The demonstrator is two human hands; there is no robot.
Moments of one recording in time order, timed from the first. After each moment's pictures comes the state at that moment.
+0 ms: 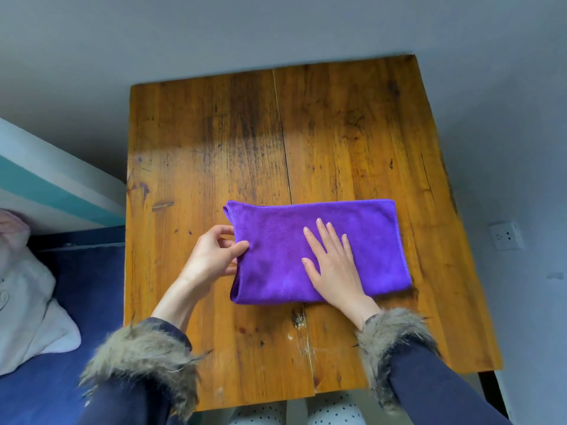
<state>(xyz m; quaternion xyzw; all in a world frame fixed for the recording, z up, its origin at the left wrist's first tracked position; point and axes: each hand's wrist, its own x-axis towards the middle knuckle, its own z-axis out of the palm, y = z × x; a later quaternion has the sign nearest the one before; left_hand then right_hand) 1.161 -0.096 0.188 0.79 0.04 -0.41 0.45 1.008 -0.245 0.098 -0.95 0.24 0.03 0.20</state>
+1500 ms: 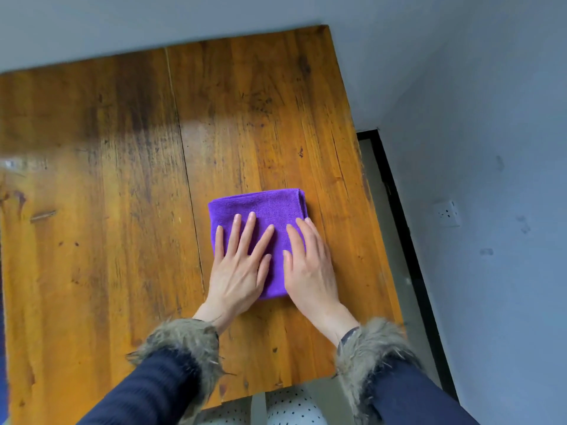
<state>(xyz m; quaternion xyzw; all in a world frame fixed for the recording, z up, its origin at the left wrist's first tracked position) 1.032 -0.225 0.092 0.87 -0.48 -0.11 0.03 0.932 -0.333 0.109 -0.92 0.30 -0.09 0.23</state>
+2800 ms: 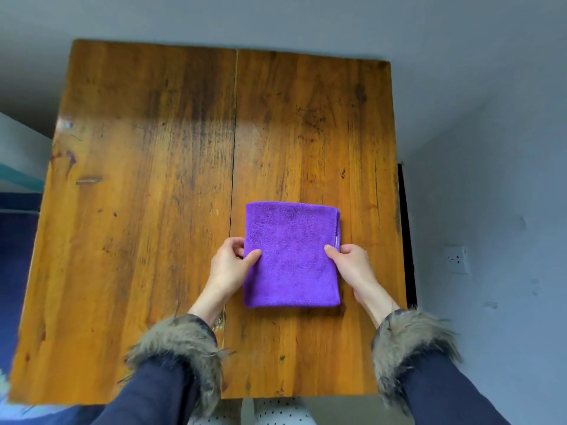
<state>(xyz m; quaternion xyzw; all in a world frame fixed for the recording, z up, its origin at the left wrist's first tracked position) 1.066 -0.201 0.110 0.85 0.04 -0.34 0.39 0.964 -0.386 0.122 -0.66 0.54 0.13 0.50</state>
